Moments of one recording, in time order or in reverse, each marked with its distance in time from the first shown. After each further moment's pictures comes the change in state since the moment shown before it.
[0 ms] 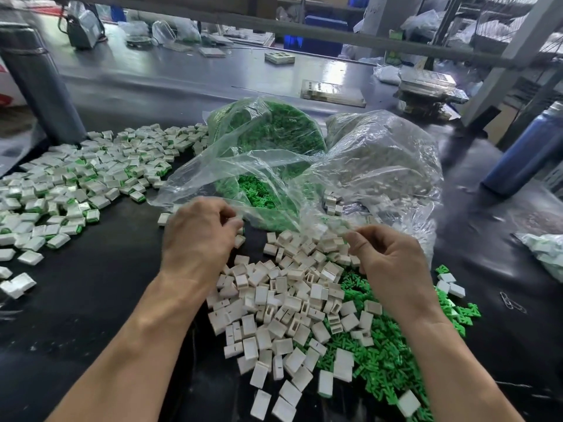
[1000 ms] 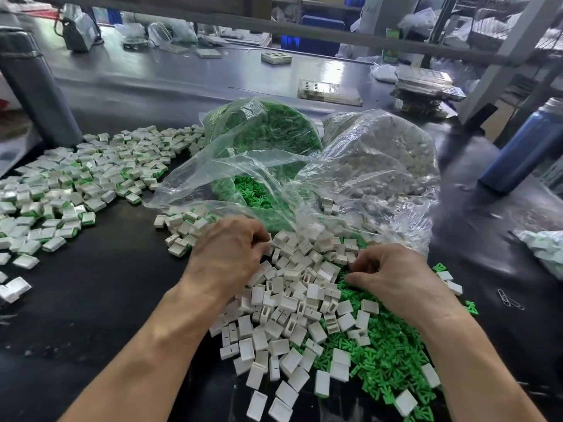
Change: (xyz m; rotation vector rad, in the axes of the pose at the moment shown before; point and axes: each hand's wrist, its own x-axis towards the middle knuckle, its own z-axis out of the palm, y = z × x) left_hand -0.015 0.016 0.019 0.058 -0.314 0.105; right_hand 0.004 -0.006 -0.021 -0.454 -0.297 0.262
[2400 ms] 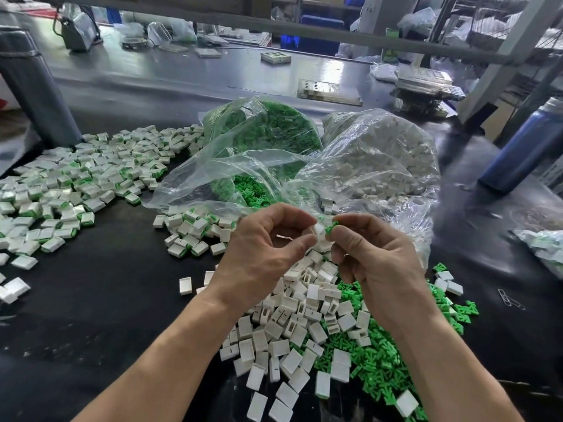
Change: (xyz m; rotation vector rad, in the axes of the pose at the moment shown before) left_hand -0.010 0.031 0.007 -0.892 -0.047 0.216; right_hand -0.012 -0.027 0.020 1.142 -0.030 -0.348
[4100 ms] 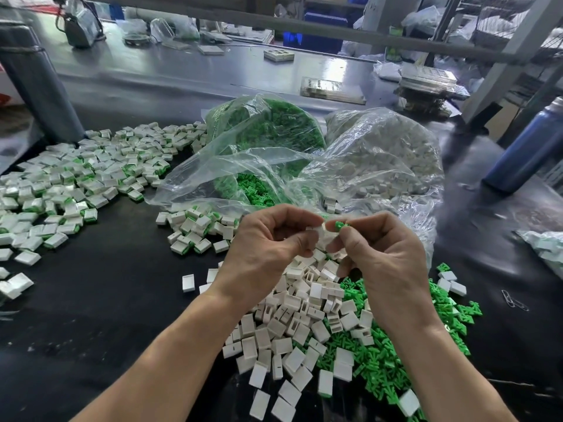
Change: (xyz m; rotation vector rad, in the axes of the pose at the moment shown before) left_hand 0.002 -0.005 0.003 -0.229 -0.005 -0.036; right_hand -0.007 0.002 0.008 -0.163 0.110 -0.155
